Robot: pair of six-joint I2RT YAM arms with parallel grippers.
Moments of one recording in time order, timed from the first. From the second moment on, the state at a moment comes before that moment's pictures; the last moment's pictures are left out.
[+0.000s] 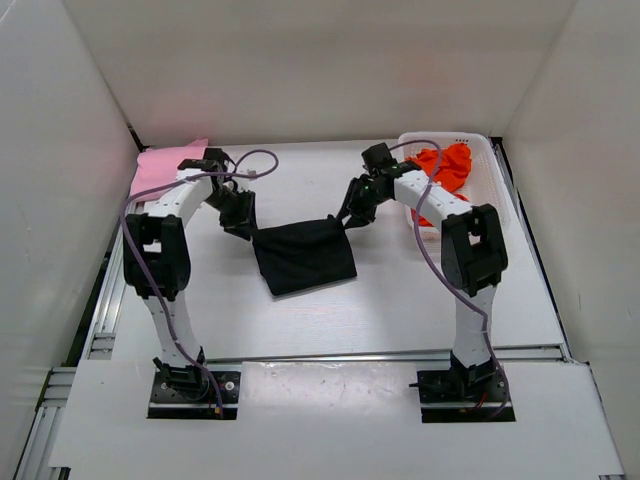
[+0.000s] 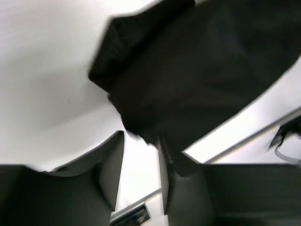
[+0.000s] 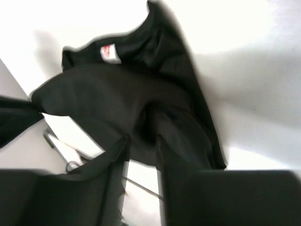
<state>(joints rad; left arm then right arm) -0.11 1.96 1.58 -1.02 0.46 -0.01 0.45 2.05 1.67 -0.72 -0.42 0.74</state>
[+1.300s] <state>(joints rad) -0.26 2.05 1.49 -0.82 0.20 0.00 0.59 2.09 1.54 -0.61 -0.27 0.63</state>
